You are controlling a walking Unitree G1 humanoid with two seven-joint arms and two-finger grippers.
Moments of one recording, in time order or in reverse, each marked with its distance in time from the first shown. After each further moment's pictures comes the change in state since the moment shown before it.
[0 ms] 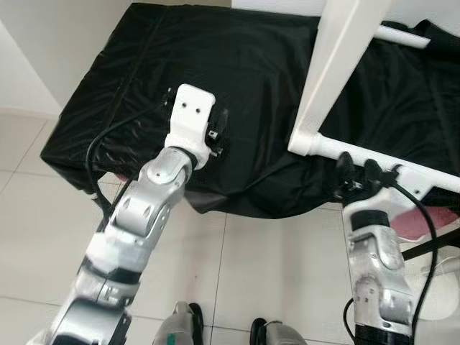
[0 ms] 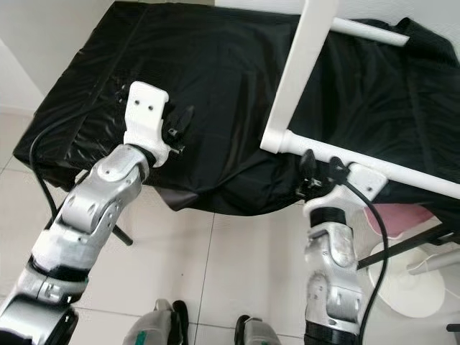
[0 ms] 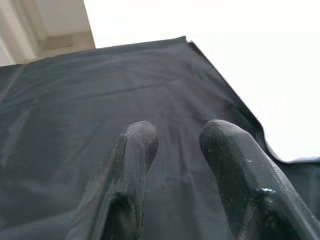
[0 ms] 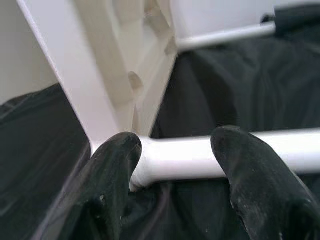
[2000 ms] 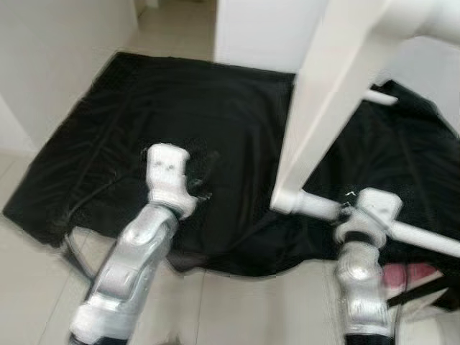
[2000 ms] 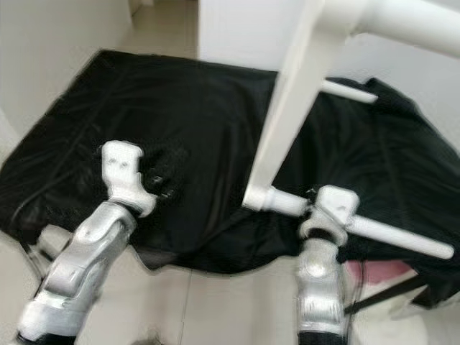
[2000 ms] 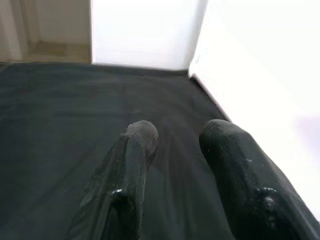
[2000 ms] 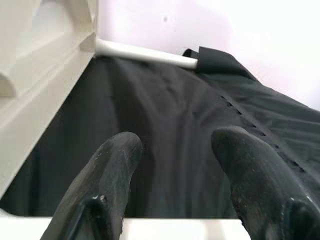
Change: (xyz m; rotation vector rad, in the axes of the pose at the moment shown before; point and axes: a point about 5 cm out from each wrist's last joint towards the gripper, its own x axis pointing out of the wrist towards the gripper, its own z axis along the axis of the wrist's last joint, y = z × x) left arm -0.052 -0.001 -0.041 -0.200 -0.023 0.049; right arm -0.018 -0.019 -0.053 -0.377 0.107 -0.279
